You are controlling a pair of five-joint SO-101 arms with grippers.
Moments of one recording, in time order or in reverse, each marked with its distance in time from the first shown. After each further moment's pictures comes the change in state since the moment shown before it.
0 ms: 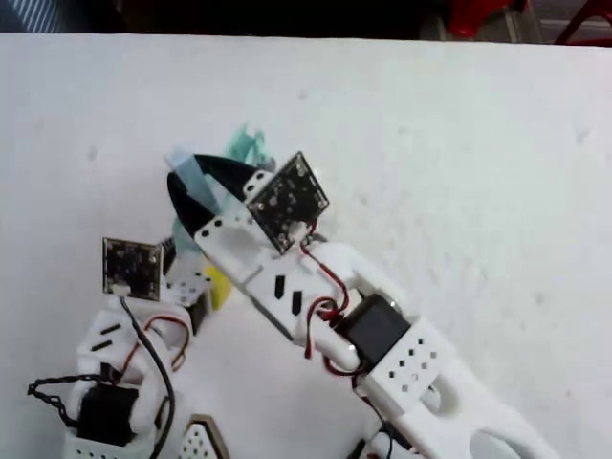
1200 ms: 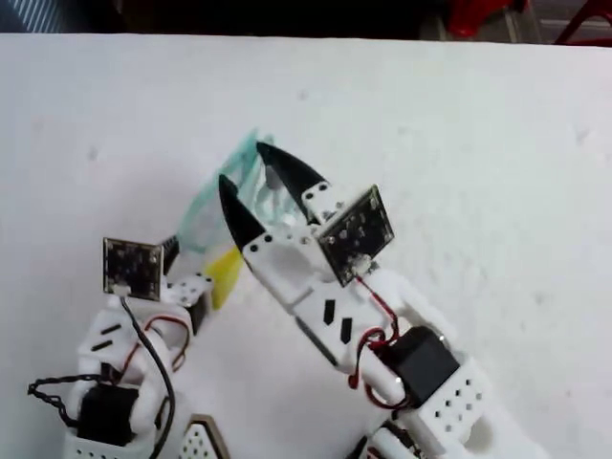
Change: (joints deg) left arm 0.1 0.0 0.0 0.0 0.0; right arm 4.6 -15.2 7.1 5.4 0.0
